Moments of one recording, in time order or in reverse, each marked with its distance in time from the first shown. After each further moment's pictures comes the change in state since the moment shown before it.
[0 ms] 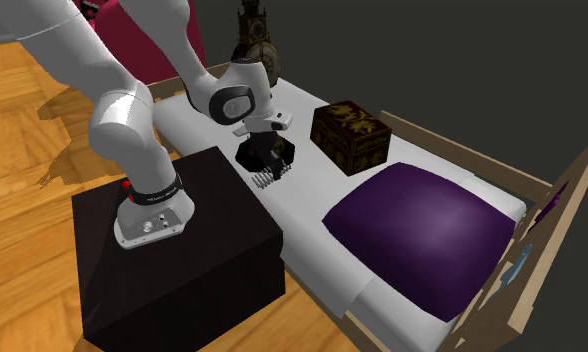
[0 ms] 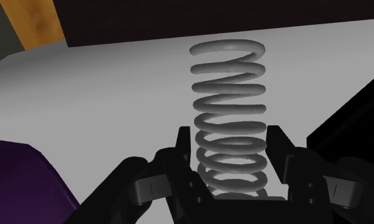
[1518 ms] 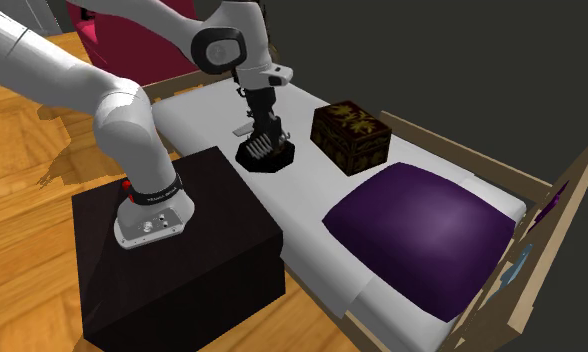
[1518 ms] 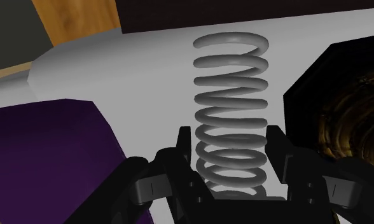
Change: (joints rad) arm 0.133 -0.435 -0.073 0.087 0.173 -0.520 -0.152
